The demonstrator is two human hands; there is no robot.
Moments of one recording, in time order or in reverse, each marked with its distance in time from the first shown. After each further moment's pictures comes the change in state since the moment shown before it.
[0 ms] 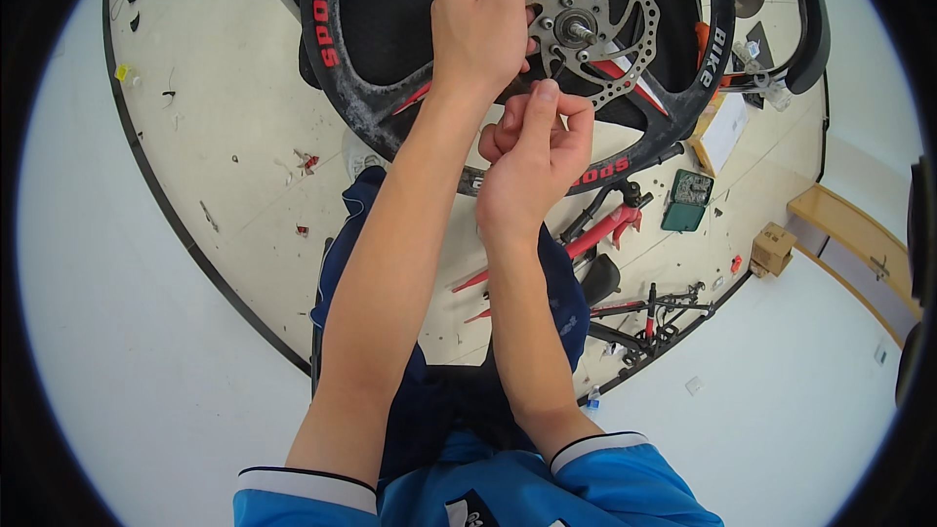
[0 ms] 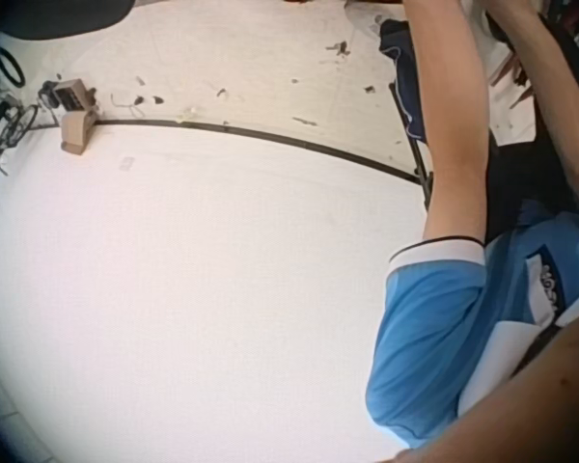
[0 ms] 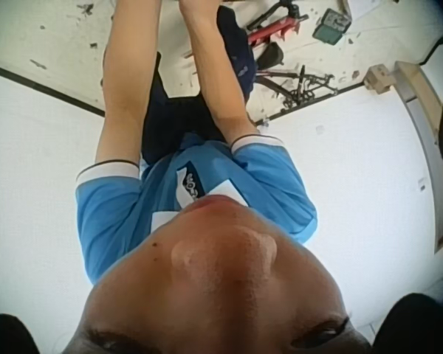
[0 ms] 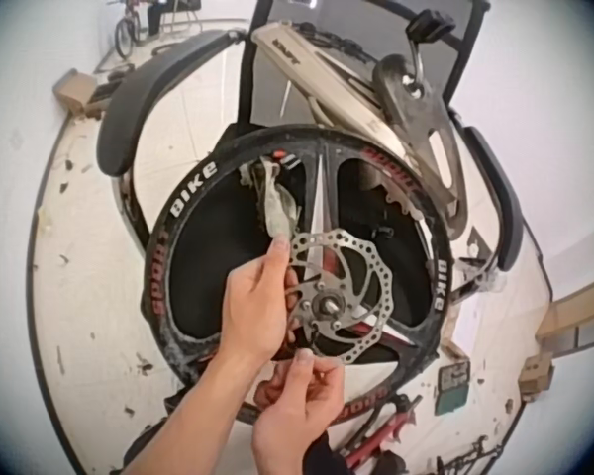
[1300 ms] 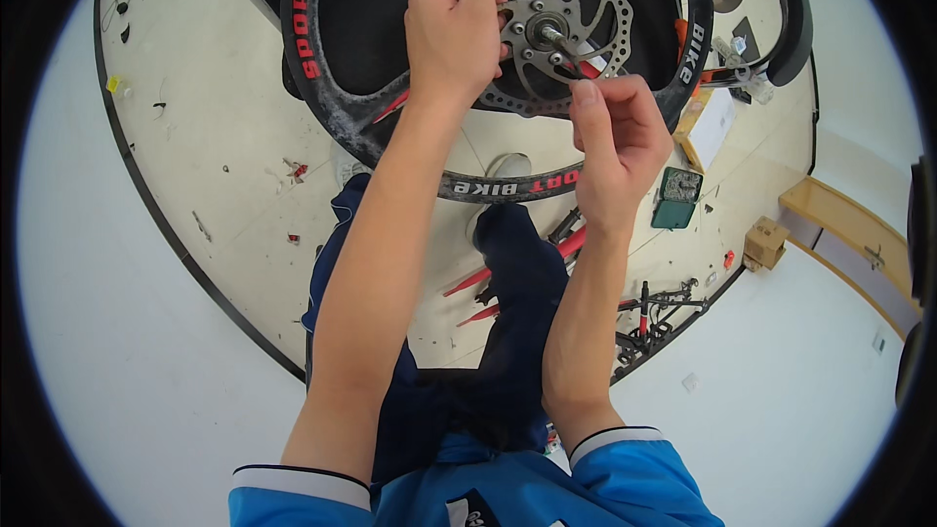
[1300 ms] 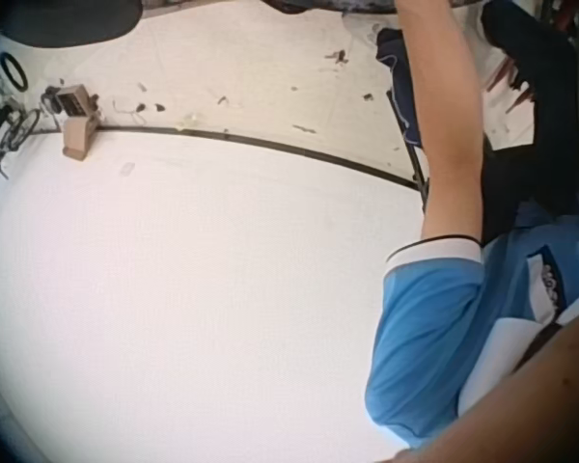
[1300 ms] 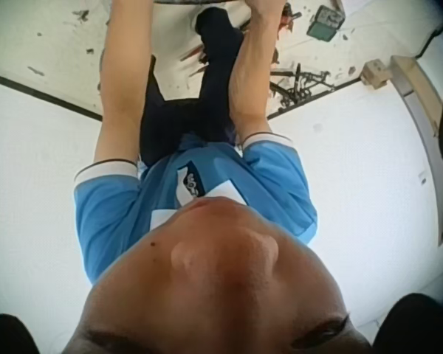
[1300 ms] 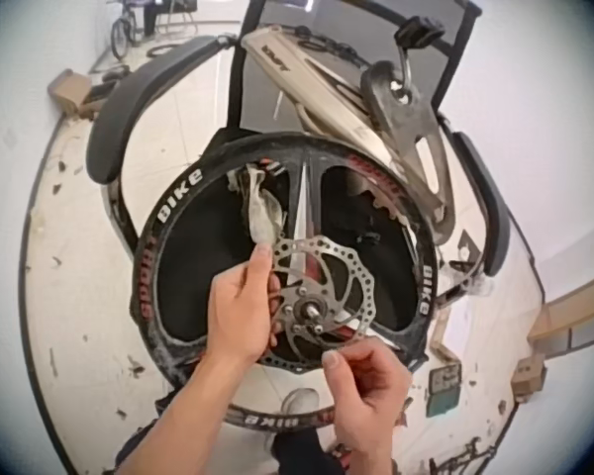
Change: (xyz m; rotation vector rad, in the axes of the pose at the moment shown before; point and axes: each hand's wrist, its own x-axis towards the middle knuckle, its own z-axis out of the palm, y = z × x) left_hand -0.004 0.000 0.001 0.020 0.024 -0.023; right_hand 0.053 -0.069 -0.055 -0.487 -0.383 -0.301
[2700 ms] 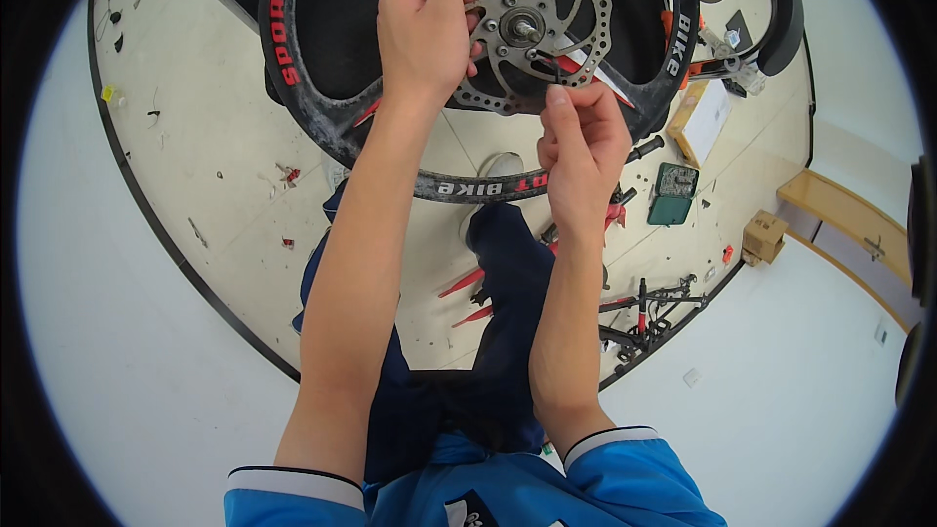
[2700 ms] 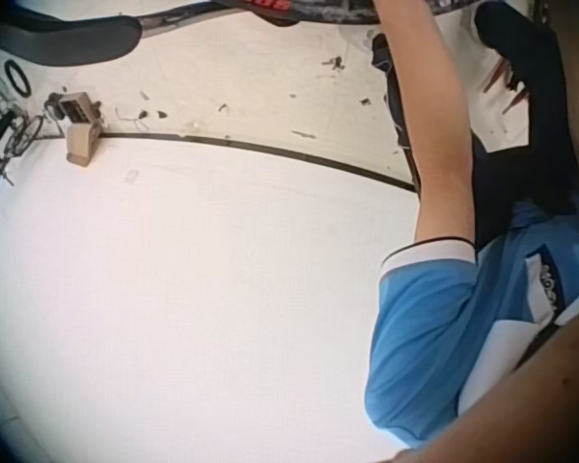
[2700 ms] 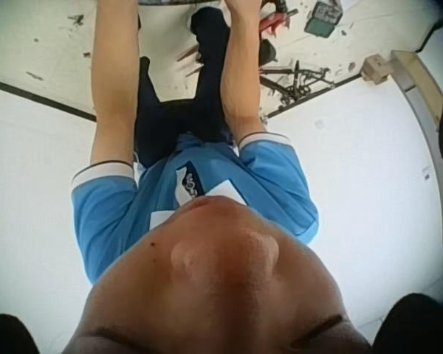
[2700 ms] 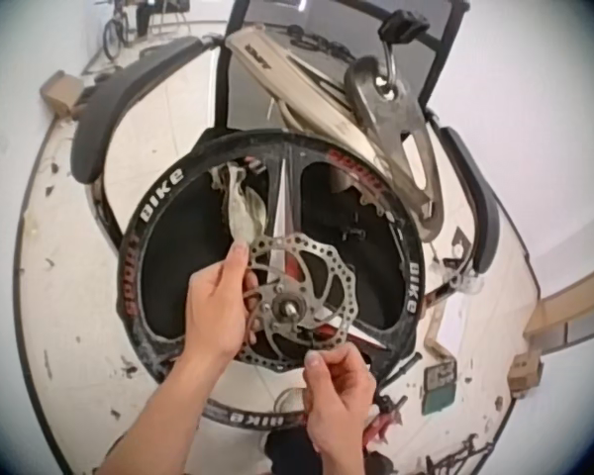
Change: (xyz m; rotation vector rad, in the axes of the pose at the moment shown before) left_hand 0.002 -0.003 -0.003 0.022 0.006 -0.007; right_hand -0.012 0.022 0.000 0.140 0.072 0.262
